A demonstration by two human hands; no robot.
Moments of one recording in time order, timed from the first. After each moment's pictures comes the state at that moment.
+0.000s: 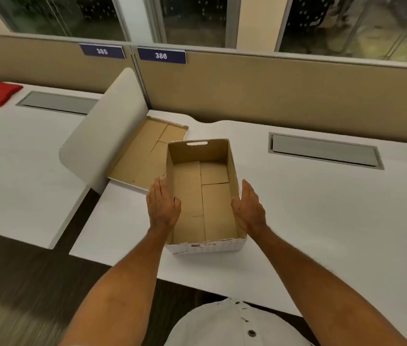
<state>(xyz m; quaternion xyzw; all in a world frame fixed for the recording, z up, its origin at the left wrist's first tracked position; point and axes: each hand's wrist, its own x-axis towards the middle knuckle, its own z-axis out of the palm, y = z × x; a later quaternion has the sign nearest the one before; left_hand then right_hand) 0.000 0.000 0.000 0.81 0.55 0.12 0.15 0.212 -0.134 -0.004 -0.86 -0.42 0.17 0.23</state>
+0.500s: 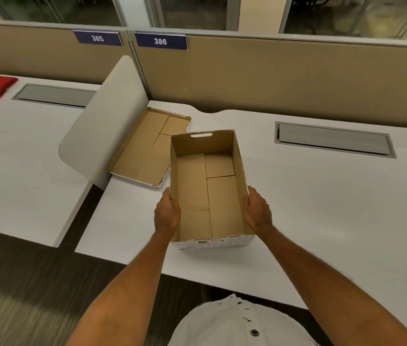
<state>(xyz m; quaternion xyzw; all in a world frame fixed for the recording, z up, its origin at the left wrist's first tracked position) -0.009 0.000 -0.023 0.69 0.62 0.14 0.34 0.210 -0.133 -0.026 -0.88 -0.31 0.22 0.28</state>
